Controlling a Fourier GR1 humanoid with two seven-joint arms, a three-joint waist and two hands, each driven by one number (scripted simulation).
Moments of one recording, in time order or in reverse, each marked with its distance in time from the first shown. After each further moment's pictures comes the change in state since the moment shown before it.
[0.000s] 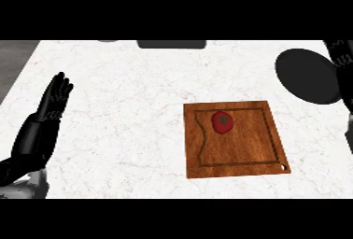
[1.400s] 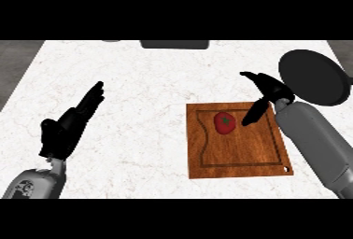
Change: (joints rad) left arm -0.078 -0.022 -0.085 0.096 -0.012 -0.093 0.370; right arm -0.307 0.140 0.388 0.586 0.413 0.277 0.480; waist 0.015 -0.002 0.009
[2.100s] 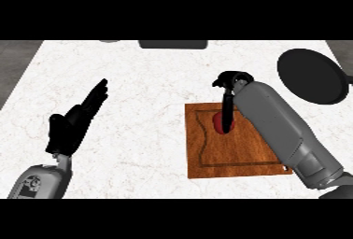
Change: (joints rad) left arm -0.029 -0.035 0.006 0.024 -0.029 -0.001 0.015; right arm -0.240 0.197 0.021 0.152 -0.054 0.470 0.378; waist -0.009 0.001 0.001
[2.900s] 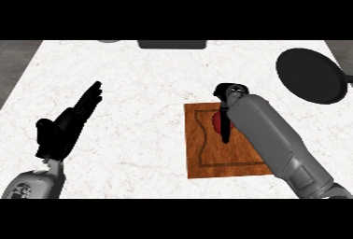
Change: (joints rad) left arm 0.042 -0.011 0.051 -0.056 -0.012 -0.054 0.020; right arm 0.088 0.050 -0.012 -0.063 0.150 0.029 0.062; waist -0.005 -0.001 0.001
